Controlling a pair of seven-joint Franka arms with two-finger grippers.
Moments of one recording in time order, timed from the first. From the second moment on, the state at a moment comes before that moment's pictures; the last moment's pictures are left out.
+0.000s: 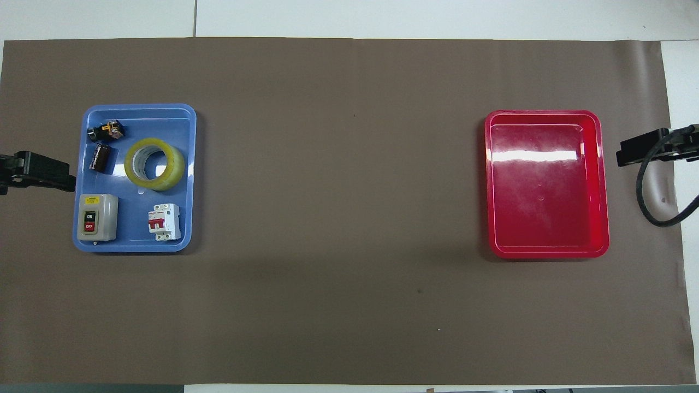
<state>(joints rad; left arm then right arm) 0.04 -0.06 -0.11 -1.58 -0.01 1.46 -0.02 -0.05 -0.01 0.05 -1.54 -0.03 1.53 -0.04</state>
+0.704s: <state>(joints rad) 0.10 -0.07 -0.09 -1.89 0.00 1.84 -0.03 -0.05 -0.01 0.05 -1.55 -0.03 1.54 -0.04</state>
